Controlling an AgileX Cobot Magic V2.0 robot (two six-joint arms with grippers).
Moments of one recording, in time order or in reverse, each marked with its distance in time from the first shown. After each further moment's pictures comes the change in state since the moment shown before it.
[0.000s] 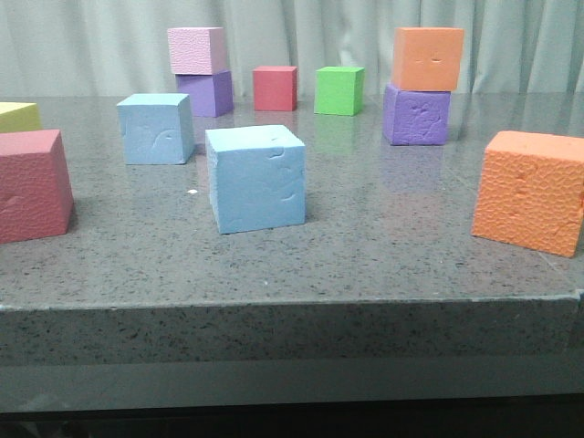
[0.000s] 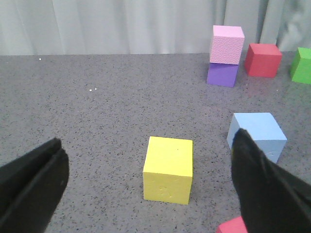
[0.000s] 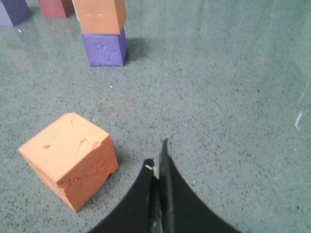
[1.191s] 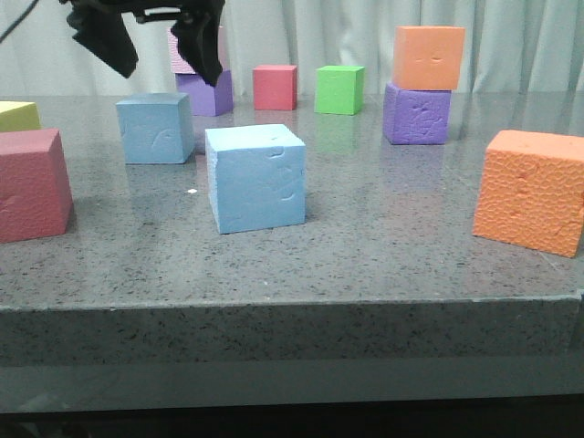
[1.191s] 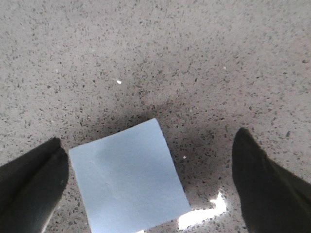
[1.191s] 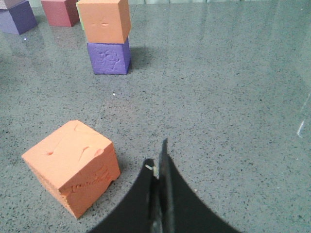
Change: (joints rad) left arm -0.325 1.135 -1.073 0.006 0.619 0.000; right arm 0.000 -0.002 0.002 -0.002 -0.016 -0.002
